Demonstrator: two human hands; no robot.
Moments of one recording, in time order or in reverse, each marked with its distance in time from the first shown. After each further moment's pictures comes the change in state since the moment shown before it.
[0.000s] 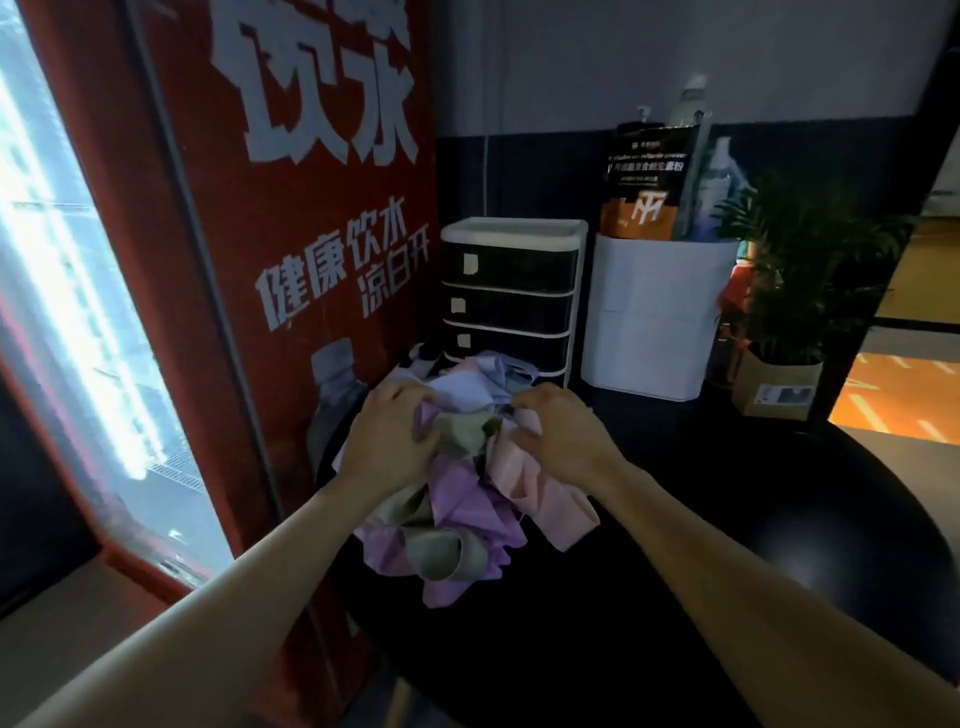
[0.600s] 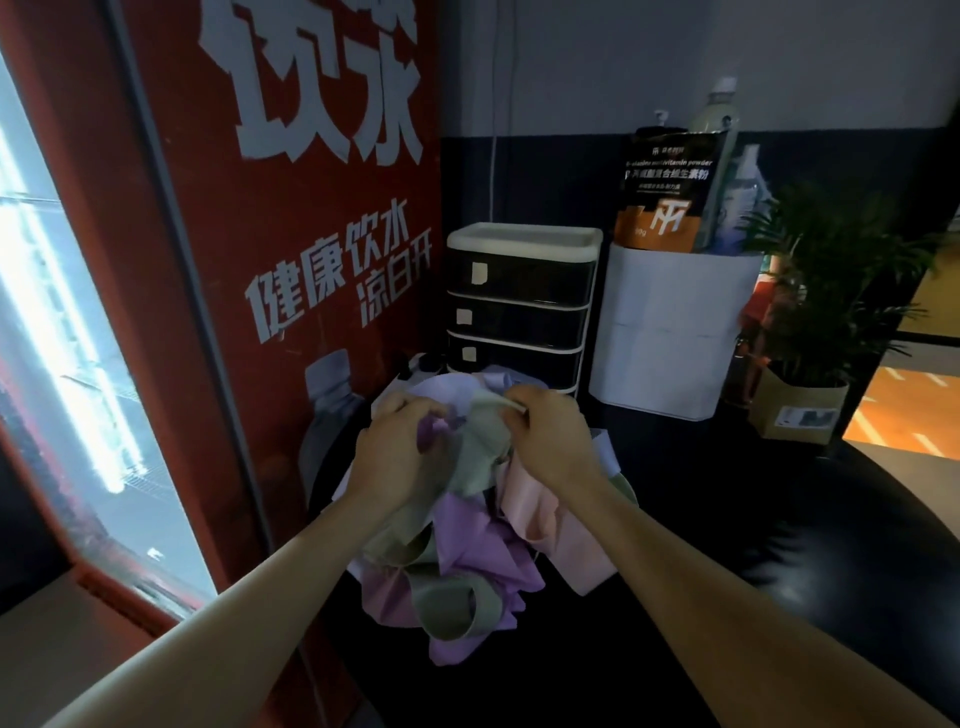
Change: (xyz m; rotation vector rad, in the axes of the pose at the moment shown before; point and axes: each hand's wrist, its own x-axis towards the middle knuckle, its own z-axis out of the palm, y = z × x) left_hand 0.024 -0.015 0.012 -0.183 0.054 -0.080; right_hand 0.041 -0.020 0.019 0.136 0.247 0.075
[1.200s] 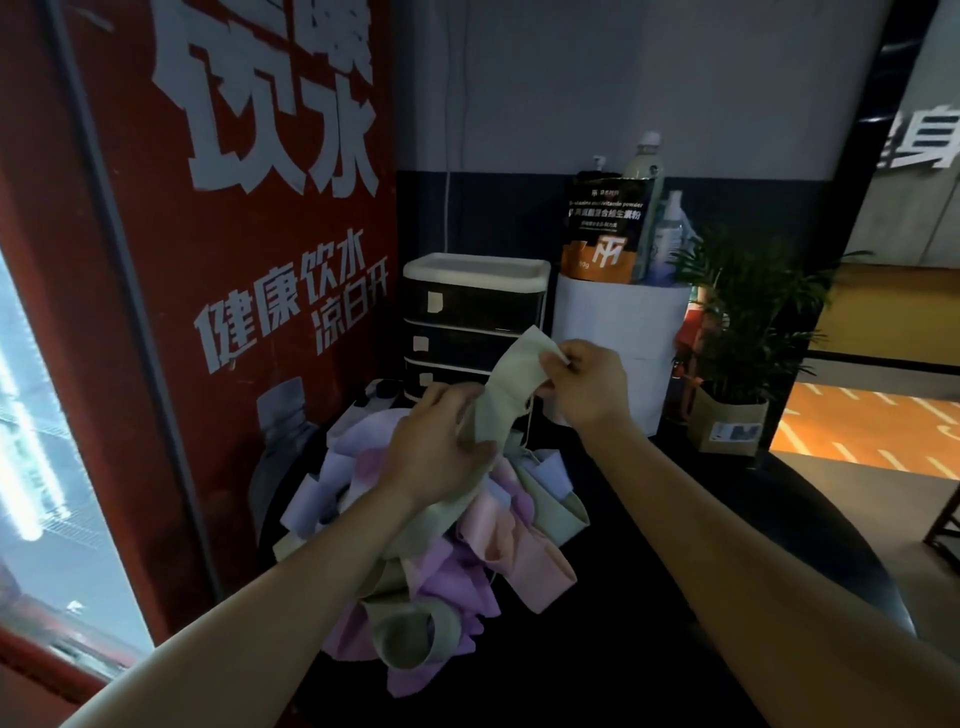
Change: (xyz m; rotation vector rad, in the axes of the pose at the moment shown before) left_hand 0.024 0.068 0.022 -0.048 -0.086 0.175; right_hand 0.028 0.014 -0.079 0.327 0.298 0.250
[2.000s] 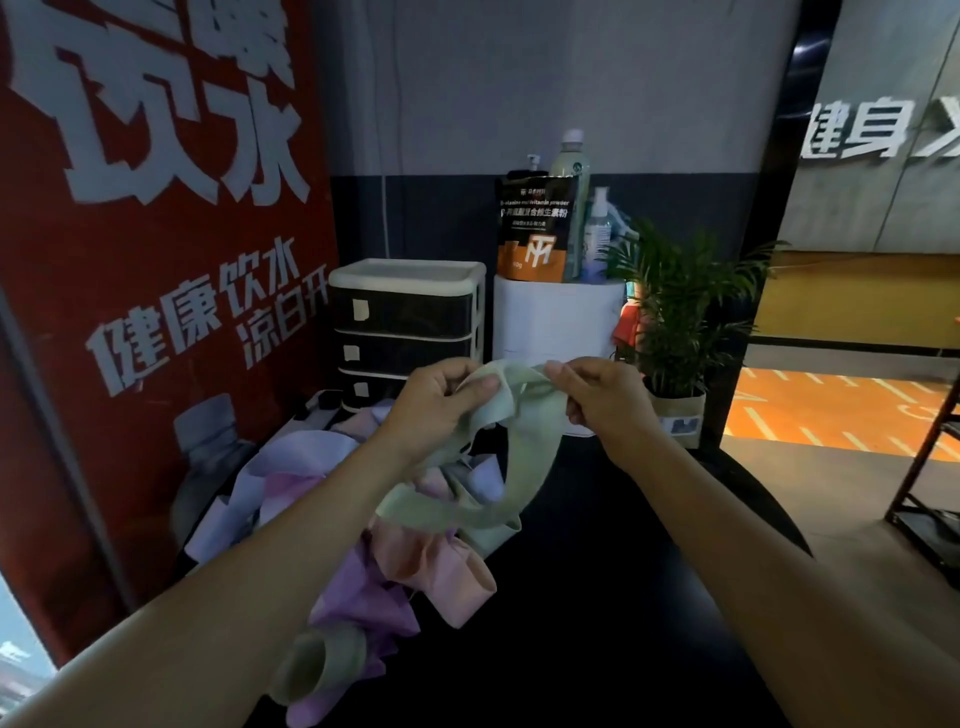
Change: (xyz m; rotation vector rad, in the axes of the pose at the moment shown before) left_hand 0.045 0.081 0.038 -0.840 -0.149 -0.065; right_hand 0.010 0.044 -0.096 0.195 -0.082 0.102
